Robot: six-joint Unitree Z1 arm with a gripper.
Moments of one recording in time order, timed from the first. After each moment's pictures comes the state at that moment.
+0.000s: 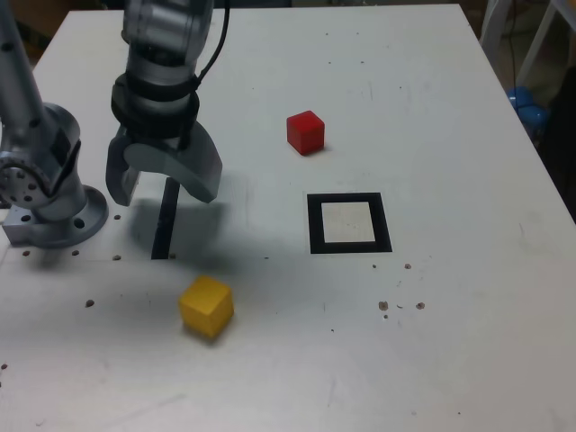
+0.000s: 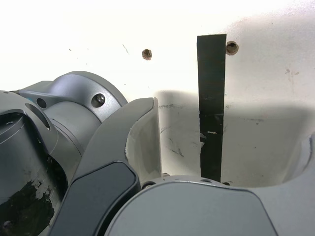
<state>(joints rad) -0.06 1.60 -0.77 1.05 0.08 -0.03</state>
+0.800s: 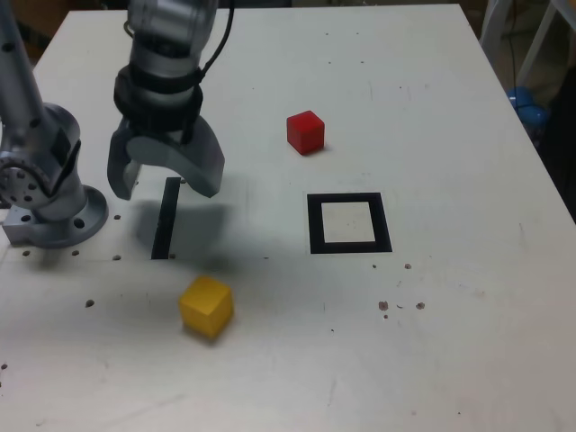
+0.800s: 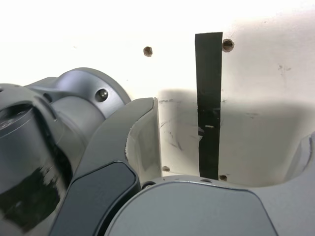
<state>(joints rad) -0.06 1.61 -0.84 1.13 0.07 -0.03</state>
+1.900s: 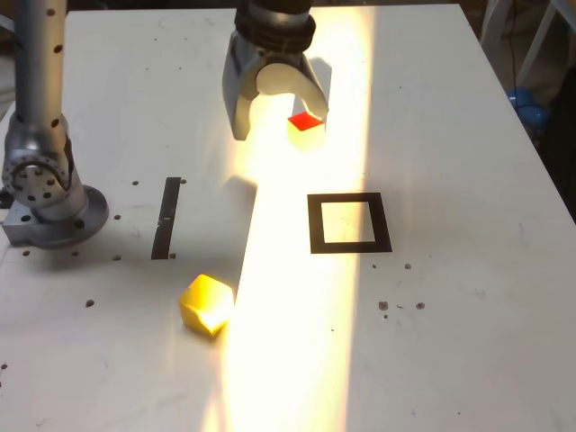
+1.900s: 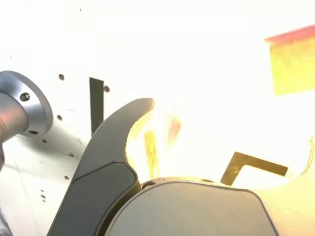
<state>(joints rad) 0.27 1.91 -1.42 1.32 0.10 -0.02</state>
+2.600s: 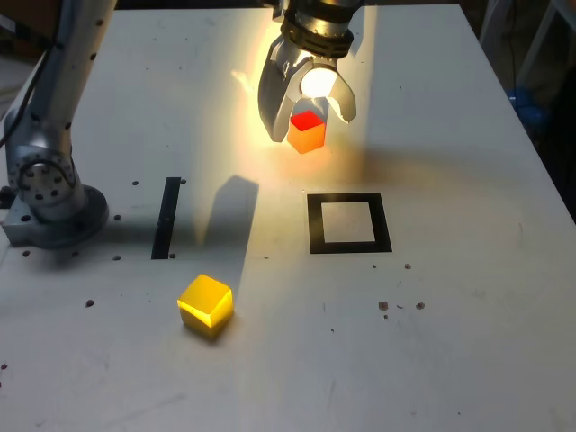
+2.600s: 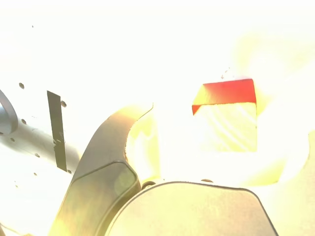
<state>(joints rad) 0.38 2.15 -1.63 1.38 0.06 0.02</state>
